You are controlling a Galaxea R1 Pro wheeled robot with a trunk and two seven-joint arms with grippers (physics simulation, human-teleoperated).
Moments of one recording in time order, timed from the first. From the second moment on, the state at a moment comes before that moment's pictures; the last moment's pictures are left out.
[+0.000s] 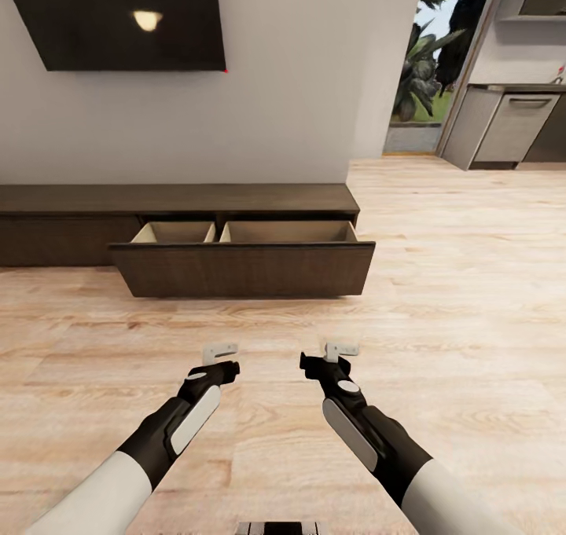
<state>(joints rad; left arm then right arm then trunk) -0.65 0.04 -0.51 -0.91 0.70 0.36 0.56 -0.63 0.00 0.65 -0.98 -0.67 0.19 -0.52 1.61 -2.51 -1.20</state>
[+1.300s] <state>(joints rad) -0.65 0.04 -0.52 -1.00 0.68 0.26 0.57 -0.55 0.00 0.65 -1.22 -0.52 0.12 -0.54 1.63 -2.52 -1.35</state>
